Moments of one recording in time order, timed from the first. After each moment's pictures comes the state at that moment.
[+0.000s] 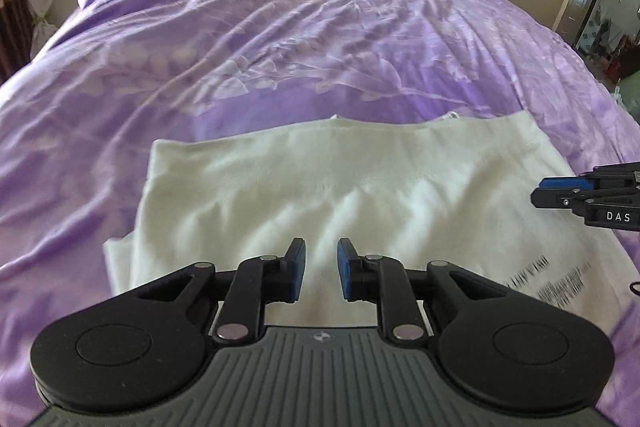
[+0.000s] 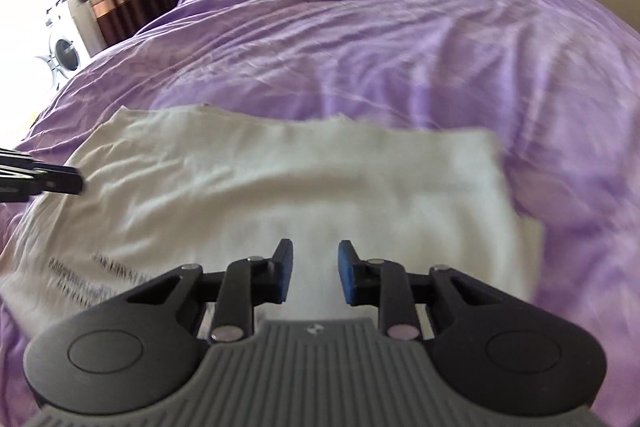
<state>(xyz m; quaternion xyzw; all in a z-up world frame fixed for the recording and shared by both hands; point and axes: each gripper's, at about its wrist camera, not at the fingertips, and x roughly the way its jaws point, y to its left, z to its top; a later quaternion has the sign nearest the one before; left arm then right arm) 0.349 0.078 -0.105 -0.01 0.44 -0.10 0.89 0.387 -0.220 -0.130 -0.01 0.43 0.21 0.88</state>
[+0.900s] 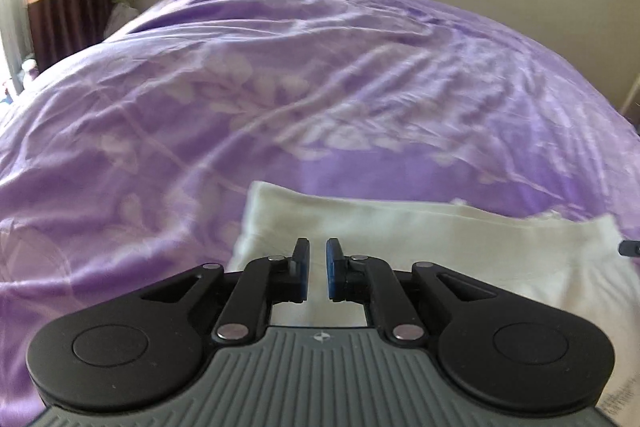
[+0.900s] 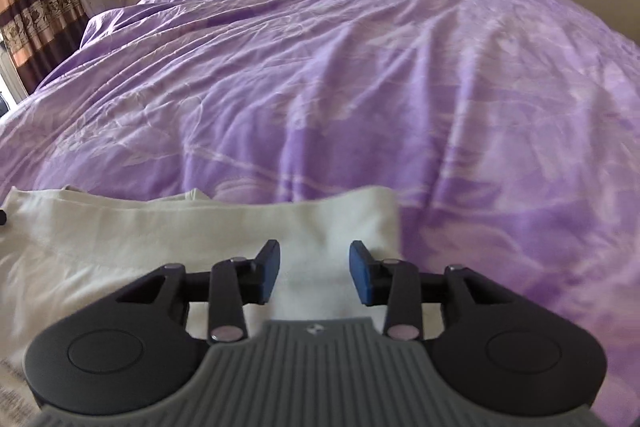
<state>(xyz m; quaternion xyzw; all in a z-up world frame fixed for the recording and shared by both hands) 0.374 0.132 -0.106 -0.08 0.40 0.01 0.91 0.478 -0.277 -0.150 0.03 0.44 0.10 0.89</state>
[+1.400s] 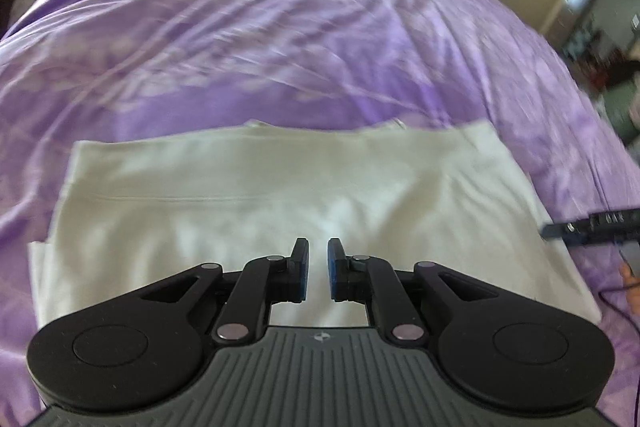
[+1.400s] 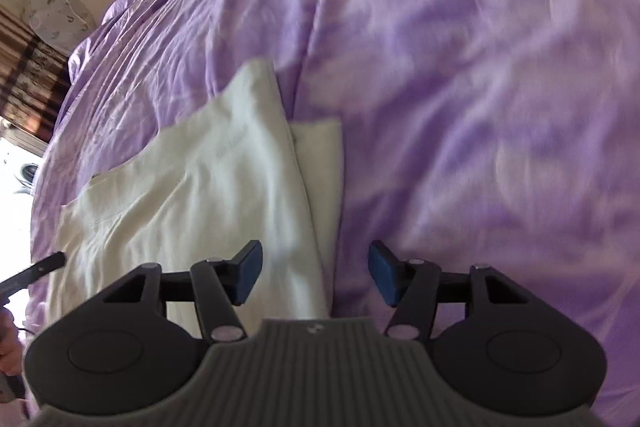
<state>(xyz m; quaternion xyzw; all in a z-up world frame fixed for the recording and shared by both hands) 0.361 0.016 -0.093 -0.04 0.48 -0.13 0.87 0.411 -0.396 -0.180 0.24 0.55 0.11 0.79</state>
